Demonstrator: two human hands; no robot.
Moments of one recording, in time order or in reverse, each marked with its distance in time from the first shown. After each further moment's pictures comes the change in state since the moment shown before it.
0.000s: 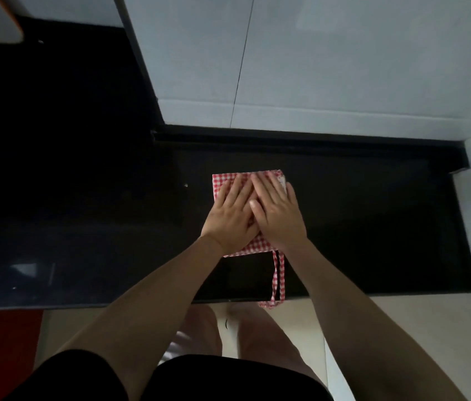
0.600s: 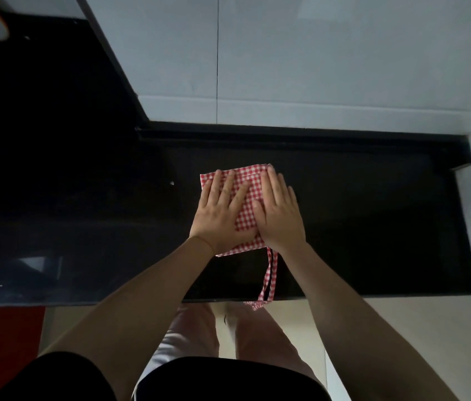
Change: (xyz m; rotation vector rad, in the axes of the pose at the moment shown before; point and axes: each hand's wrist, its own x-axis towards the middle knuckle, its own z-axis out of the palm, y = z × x) left_hand 0.004 0.009 0.006 -0.018 -0.034 -0.158; right_hand -0.009 0.027 0.011 0.135 0.021 0.099
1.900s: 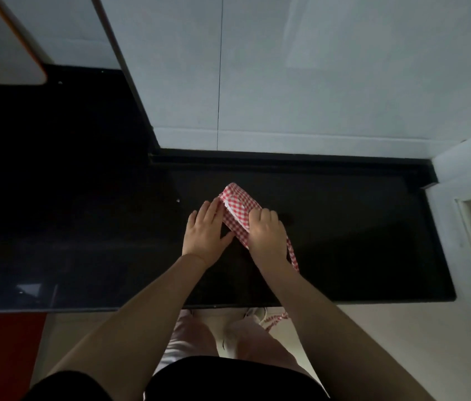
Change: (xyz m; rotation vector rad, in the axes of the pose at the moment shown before) left_hand -0.027 -0.009 -0.017 -0.239 0.091 -0.154; right_hand -0.022 -0.049 -0.033 -0.235 0.063 0.098
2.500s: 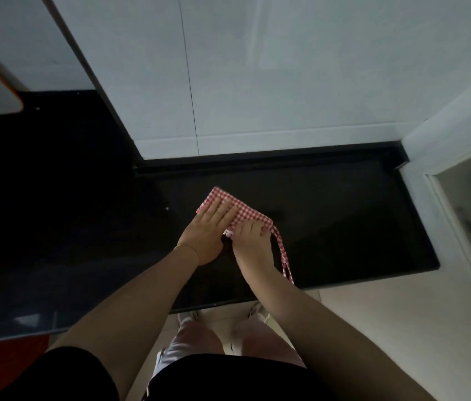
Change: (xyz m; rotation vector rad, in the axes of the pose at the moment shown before) left_hand 0.014 0.003 -0.012 0.396 -0.199 0.387; right_hand -0.030 -0.019 0.011 -0.207 -0.116 0.045
